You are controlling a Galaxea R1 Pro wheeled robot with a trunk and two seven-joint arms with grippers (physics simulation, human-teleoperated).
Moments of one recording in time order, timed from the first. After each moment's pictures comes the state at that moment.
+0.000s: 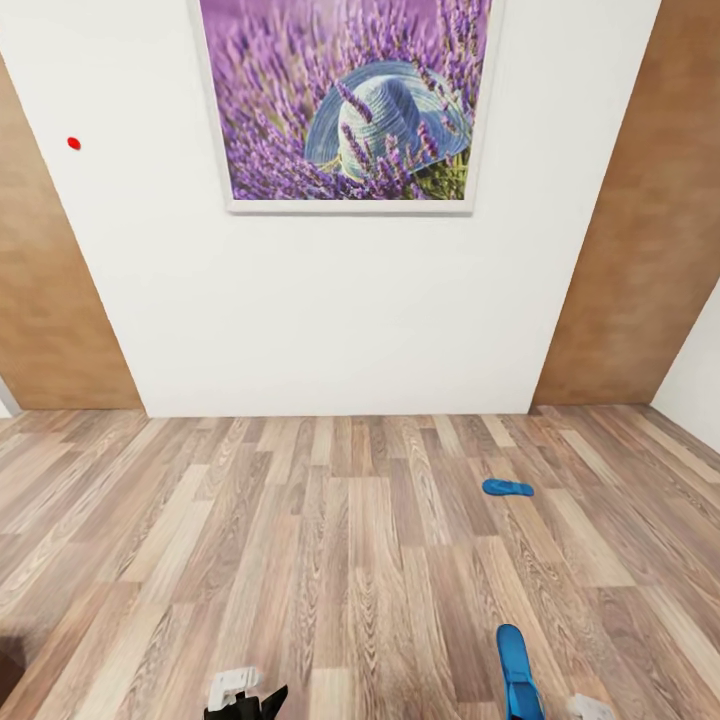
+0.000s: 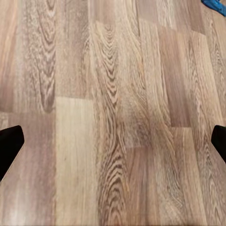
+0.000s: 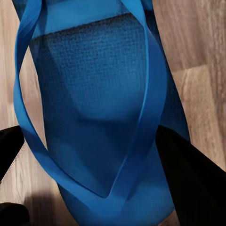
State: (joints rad) left arm -0.22 0.00 0.18 -0.55 0.10 0.02 -0.50; right arm -0.39 -0.26 -0.45 -0.13 0.10 0.04 0.71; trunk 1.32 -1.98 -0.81
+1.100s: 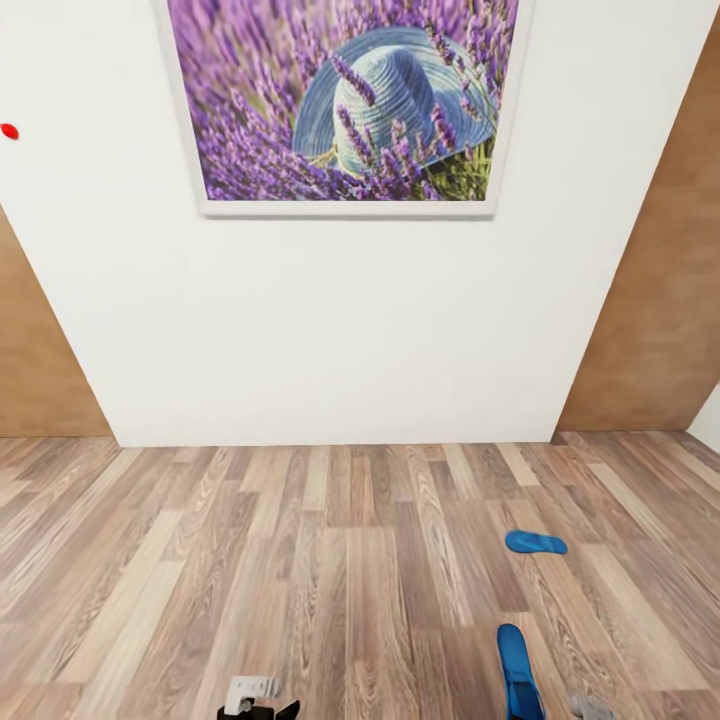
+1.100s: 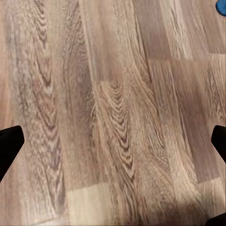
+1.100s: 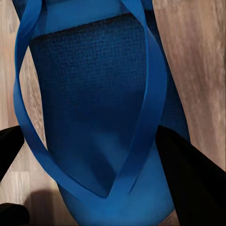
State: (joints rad) left arm -0.22 0.00 0.02 -0.55 0.09 0.01 -0.40; right arm -0.39 -0.26 -0.45 -0.13 0.10 0.04 0.71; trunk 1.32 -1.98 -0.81
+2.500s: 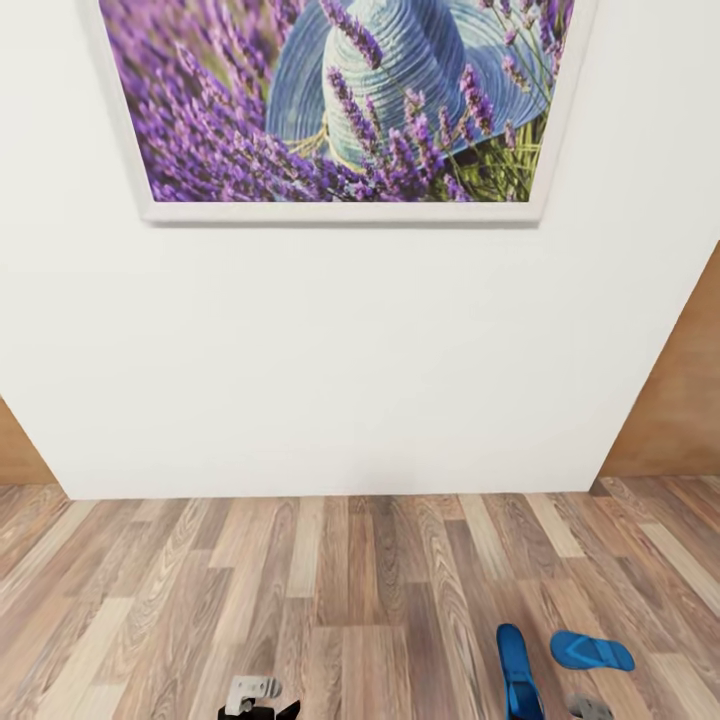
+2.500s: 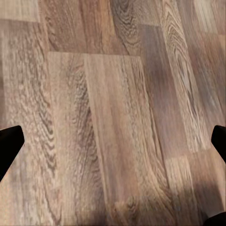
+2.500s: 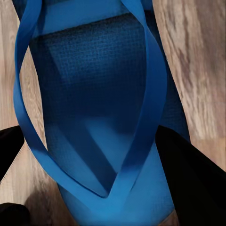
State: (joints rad) left arm -0.22 0.00 0.02 -0.55 0.10 0.02 -0.41; right arm -0.39 -0.26 -0.45 -0.13 0.10 0.04 0.71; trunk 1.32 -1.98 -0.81
